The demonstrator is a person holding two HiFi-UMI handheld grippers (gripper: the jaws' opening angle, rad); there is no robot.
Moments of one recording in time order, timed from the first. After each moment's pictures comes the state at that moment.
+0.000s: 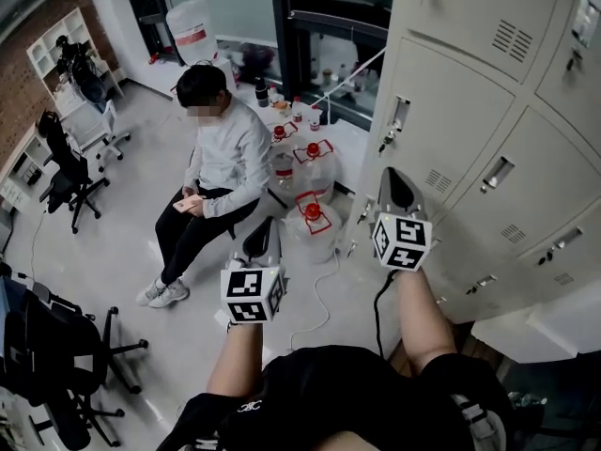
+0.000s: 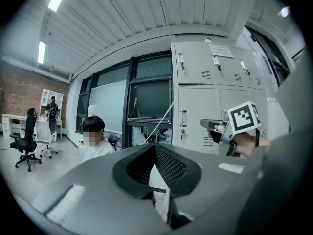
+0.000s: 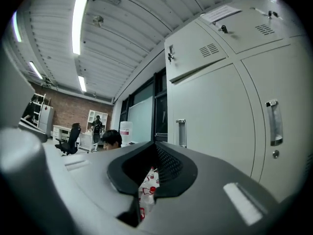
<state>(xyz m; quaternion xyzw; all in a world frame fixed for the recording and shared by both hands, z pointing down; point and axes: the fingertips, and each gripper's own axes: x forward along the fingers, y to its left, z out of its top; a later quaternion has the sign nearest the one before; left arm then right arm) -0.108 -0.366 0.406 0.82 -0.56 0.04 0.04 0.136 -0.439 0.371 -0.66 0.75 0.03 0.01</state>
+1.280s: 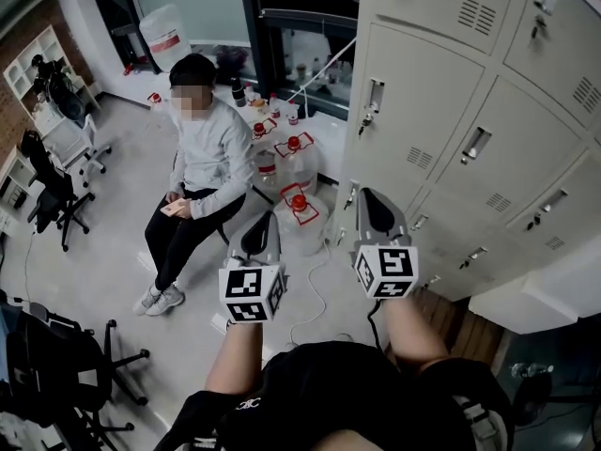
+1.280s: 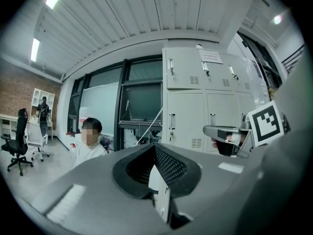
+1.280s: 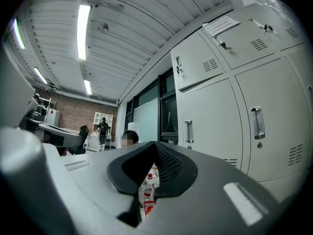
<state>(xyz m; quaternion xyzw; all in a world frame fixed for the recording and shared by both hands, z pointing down) -0.086 -0.335 0.393 0.85 -0.52 0.03 0.03 0.098 -0.339 0.377 -0.64 0.77 0.02 0.02</state>
